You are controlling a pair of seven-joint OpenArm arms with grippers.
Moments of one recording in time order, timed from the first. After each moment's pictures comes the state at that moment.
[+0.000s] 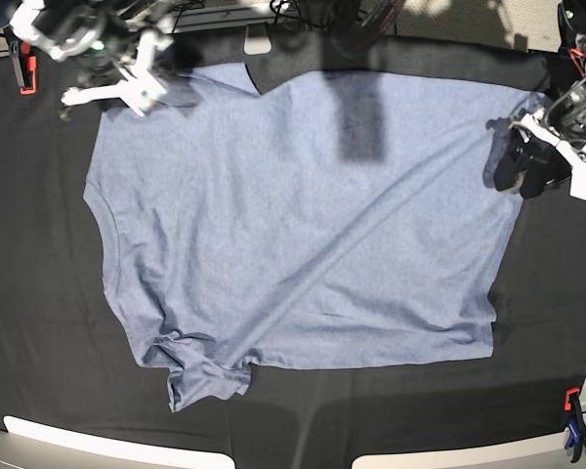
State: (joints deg) left arm 21.0 -17.3 -27.5 96.2 -45.5 -42.0 36.6; right arm -45.4 24.7 12.5 131.9 9.1 39.8 -46.8
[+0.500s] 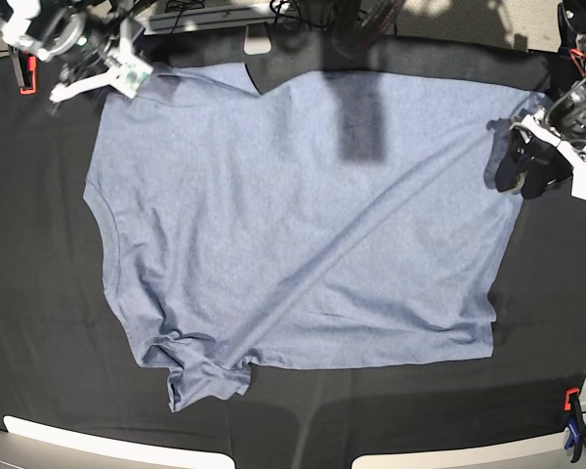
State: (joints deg) left arm 21.0 -17.3 -27.5 96.2 -45.5 -42.0 36.4; right arm -46.9 32.4 7.1 122.5 -1.5 40.0 -42.0
